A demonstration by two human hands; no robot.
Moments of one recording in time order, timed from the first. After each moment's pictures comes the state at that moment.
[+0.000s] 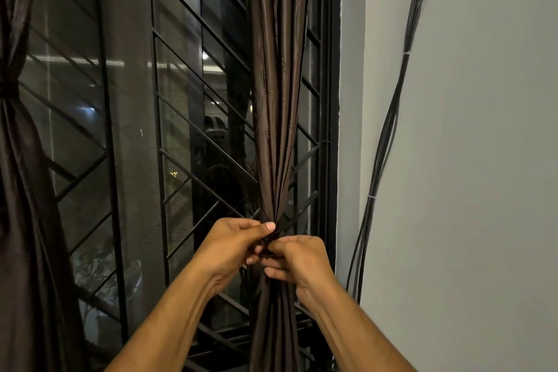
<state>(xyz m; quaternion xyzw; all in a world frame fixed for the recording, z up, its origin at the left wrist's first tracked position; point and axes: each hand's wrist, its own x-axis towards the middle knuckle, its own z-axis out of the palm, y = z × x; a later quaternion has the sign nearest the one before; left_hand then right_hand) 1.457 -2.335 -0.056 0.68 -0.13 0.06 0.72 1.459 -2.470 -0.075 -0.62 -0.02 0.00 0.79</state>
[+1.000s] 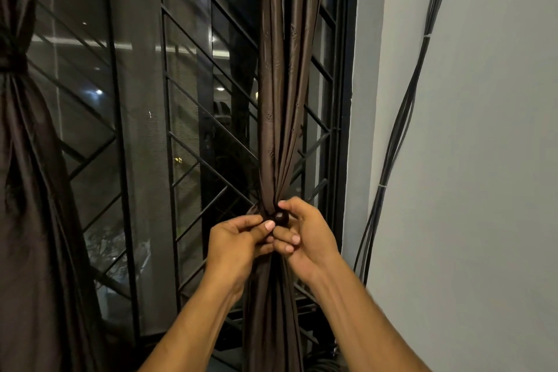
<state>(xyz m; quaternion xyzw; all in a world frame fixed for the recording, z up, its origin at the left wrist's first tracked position) 1.443 -2.345 -0.081 0.56 -0.03 0.16 0.81 1.454 -2.461 -0.060 -0.43 -0.10 0.11 0.89</state>
